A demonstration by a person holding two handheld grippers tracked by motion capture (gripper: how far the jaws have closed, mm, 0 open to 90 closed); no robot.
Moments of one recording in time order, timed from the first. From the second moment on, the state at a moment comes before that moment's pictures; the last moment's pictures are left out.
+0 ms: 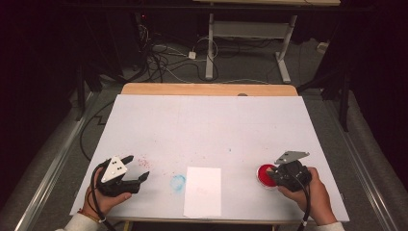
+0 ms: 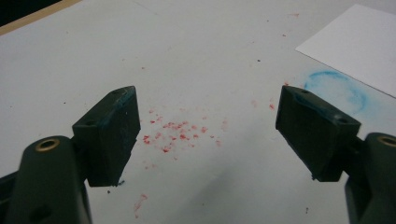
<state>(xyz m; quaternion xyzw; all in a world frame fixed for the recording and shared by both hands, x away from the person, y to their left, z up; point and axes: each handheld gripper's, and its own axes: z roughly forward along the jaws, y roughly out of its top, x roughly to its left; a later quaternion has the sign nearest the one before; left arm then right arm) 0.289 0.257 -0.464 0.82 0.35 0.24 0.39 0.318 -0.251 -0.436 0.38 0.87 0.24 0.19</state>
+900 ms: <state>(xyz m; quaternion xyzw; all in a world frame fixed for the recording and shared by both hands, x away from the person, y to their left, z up) 0.289 0.258 -0.463 0.82 0.34 0.24 0.39 0.307 -0.253 -0.413 0.37 0.86 0.27 0.21</state>
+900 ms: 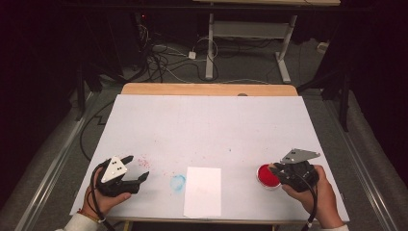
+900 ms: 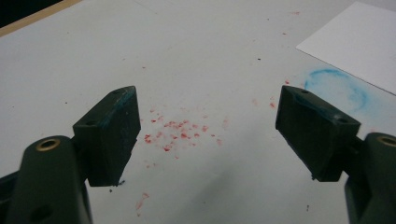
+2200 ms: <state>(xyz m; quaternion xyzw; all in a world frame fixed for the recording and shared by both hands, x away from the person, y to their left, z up) 0.289 0.256 -0.463 0.82 0.34 0.24 0.39 0.315 -0.251 -0.444 0.38 0.87 0.24 0.19</state>
